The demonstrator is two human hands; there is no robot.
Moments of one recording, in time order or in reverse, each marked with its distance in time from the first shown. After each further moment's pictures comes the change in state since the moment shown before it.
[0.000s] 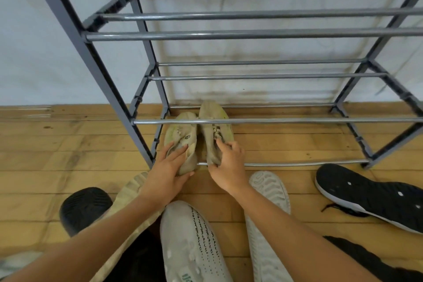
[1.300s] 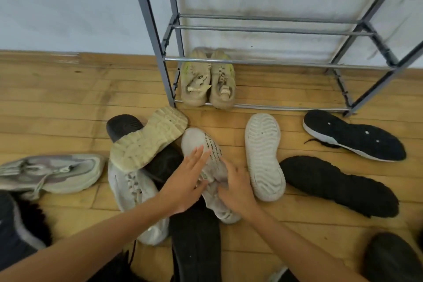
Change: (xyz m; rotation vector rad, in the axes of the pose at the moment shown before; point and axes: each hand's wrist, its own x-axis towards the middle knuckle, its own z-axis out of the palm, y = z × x) left_hand -0.181 0.084 -0.012 -0.123 -0.374 -0.067; right_hand -0.221 0.009 0.021 0.000 -0.270 0.123
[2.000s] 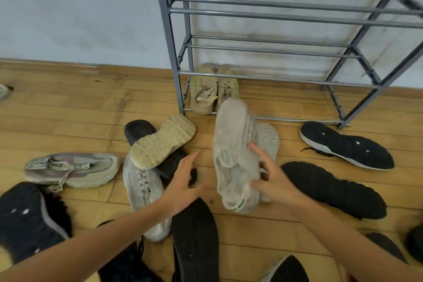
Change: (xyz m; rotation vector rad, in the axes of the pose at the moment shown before) left_hand -0.037 0.007 -0.018 -0.685 0.110 -0.206; right_hand -0.036 -0.014 -0.093 0.545 -0.134 -0.060
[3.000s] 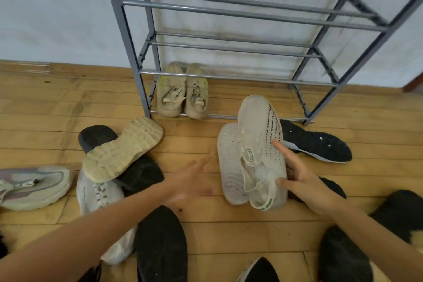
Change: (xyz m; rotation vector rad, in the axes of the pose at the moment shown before) left_hand 0.074 0.033 0.054 0.525 -0.378 0.018; right_hand -0.042 0.015 -0.114 -0.022 0.107 -0.033
